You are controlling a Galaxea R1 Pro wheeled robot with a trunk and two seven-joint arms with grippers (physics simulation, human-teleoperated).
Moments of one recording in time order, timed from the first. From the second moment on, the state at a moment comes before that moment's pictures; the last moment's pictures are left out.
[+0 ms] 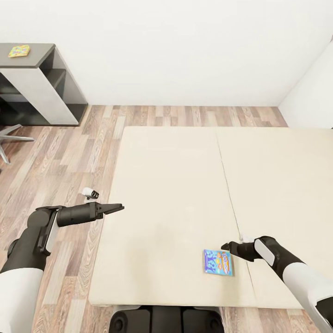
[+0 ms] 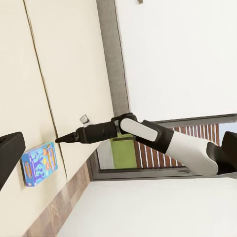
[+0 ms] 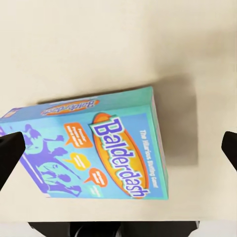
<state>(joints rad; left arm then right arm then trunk) -0.72 0.20 0.20 -1.17 0.04 1.03 -1.57 -0.85 -0.28 0.35 -0.35 -0.72 0.64 0.19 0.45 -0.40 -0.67</state>
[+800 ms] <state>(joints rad) -0.72 0.20 0.20 -1.17 0.04 1.03 -1.57 -0.85 -0.28 0.35 -0.36 -0.72 0.64 0.19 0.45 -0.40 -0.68</state>
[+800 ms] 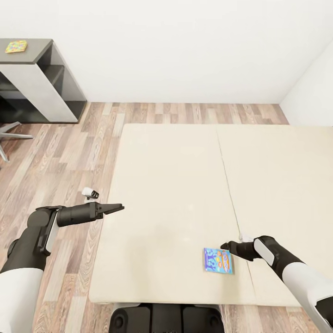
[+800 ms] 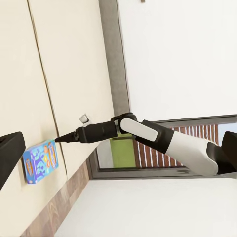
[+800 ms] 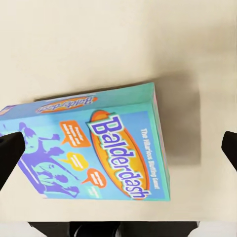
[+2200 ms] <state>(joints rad) -0.72 0.20 0.20 -1.17 0.04 1.03 -1.57 -0.85 -0.28 0.35 -0.39 -0.72 0.64 0.19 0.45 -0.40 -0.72</state>
